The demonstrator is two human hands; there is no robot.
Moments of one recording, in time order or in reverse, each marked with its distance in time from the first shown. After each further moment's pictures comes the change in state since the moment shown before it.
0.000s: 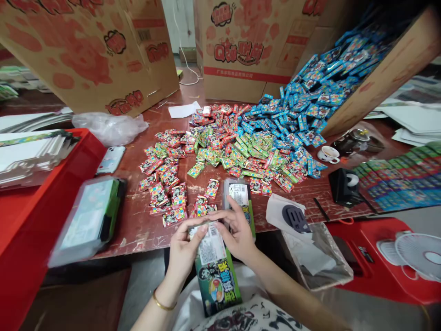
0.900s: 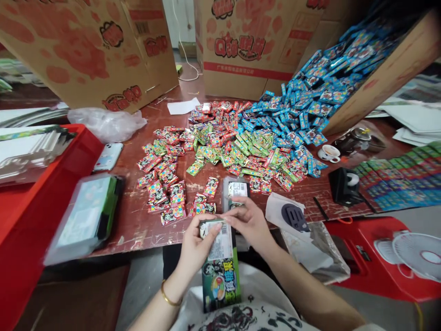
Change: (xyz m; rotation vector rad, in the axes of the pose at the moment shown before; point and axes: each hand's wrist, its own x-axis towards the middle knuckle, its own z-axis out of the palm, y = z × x) left_hand 0.001 0.007 0.025 0.192 -0.105 0.008; right_hand 0.013 -0.019 -0.036 0.111 0.063 0.447
